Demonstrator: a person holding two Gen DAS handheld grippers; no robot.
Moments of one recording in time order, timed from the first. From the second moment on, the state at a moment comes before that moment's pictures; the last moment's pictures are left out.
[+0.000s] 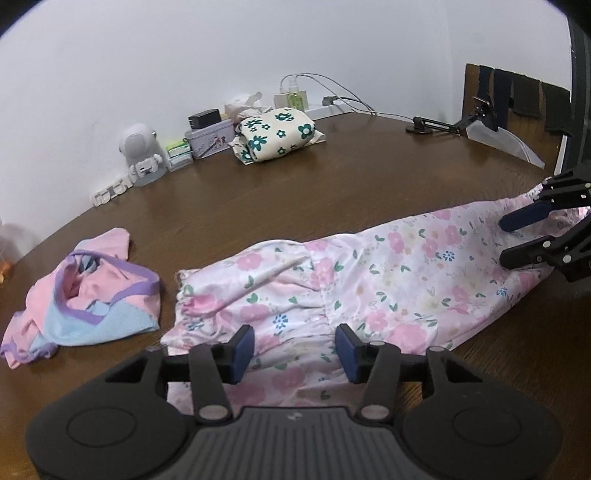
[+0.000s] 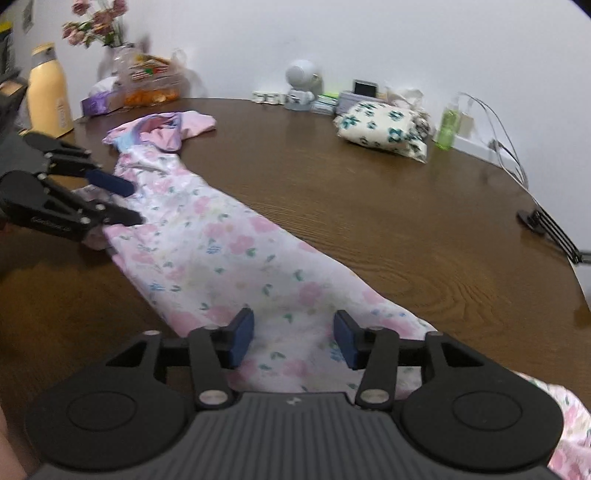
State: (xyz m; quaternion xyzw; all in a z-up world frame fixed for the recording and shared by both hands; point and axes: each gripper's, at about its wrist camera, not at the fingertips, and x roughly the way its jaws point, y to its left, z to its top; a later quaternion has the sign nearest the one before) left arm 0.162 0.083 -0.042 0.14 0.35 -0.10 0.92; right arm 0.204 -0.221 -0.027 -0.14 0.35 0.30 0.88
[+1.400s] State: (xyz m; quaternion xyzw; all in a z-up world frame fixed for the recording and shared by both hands) left arm 0.150 -0.017 -0.020 0.18 0.31 -0.19 0.92; right arm 0.179 -0.370 0.001 0.01 0.32 0.09 0.94
